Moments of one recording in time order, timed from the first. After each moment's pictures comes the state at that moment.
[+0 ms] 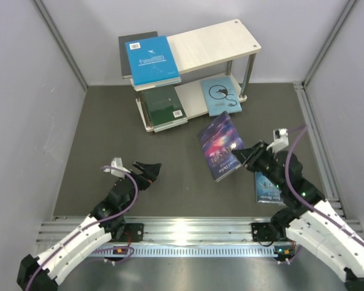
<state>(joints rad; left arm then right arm) -0.68 0.34 0.05 0.05 -0.37 -1.12 0.66 0.51 0.54 -0.23 0.12 0.90</state>
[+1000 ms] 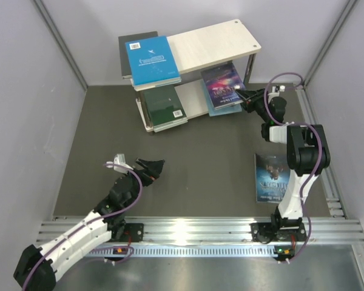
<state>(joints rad) -0.68 0.50 0.05 0.29 -0.33 -1.06 0.03 1.97 1.05 0.98 -0.45 1.45</state>
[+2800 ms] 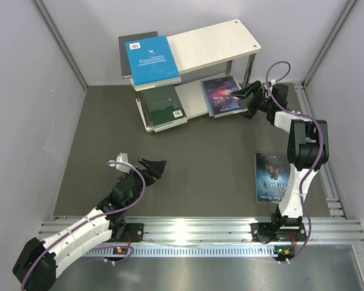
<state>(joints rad) -0.68 0.59 0.05 0.36 -0.31 -1.05 -0.03 2.07 1.35 0.32 -0.76 1.13</state>
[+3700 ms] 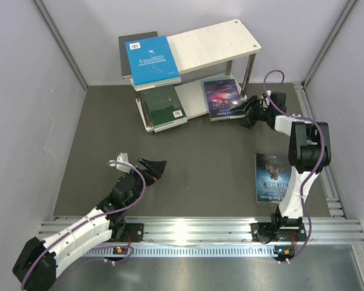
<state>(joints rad) -0.68 0.60 0.05 0.37 -0.31 -1.05 -0.03 2.02 1.25 0.13 -0.81 1.01</state>
